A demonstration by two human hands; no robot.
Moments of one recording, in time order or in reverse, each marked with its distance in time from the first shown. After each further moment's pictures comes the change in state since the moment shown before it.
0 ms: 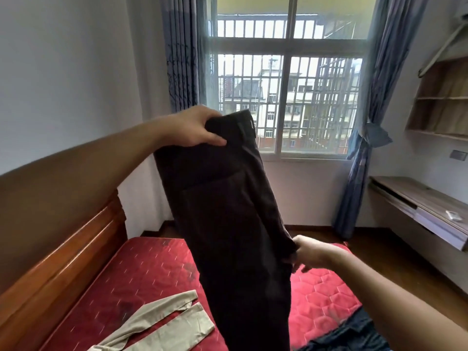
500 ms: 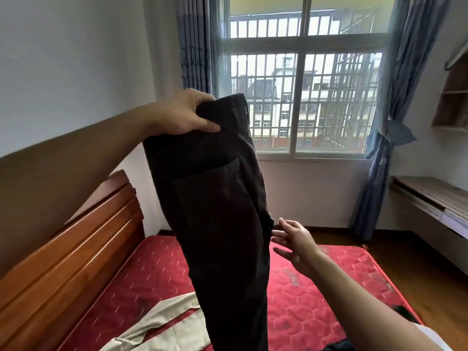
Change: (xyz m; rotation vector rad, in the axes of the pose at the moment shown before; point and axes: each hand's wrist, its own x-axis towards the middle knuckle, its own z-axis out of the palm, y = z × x) left_hand -0.025 0.002 -0.038 0.036 0.094 -0.024; right_hand 0.033 -0.045 0.046 1.194 0.298 -0.068
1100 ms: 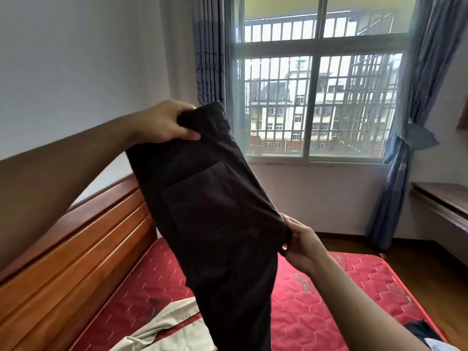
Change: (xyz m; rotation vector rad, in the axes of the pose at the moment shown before) left_hand -0.034 -0.045 -0.027 -0.003 0.041 -0.058; right_hand -0.004 -0.011 0.033 0.234 -0.245 0.015
